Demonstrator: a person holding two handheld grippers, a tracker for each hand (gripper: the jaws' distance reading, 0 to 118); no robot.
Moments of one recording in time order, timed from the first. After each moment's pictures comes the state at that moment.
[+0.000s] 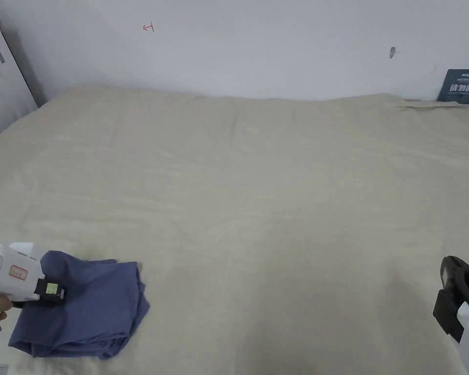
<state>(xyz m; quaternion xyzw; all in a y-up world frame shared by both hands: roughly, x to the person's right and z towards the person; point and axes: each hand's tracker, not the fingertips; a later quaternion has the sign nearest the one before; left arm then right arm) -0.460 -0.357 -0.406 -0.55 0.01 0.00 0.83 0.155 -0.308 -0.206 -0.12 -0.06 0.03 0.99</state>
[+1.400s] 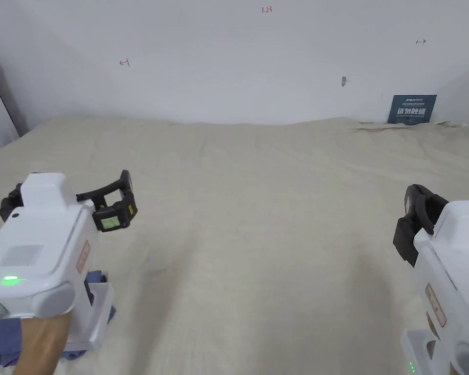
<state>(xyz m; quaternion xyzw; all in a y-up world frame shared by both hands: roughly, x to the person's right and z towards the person) -0.229 -0.217 -0.278 0.03 0.00 -0.02 1.00 0.190 -0.210 -0.171 0.00 -0.07 0.04 1.00</state>
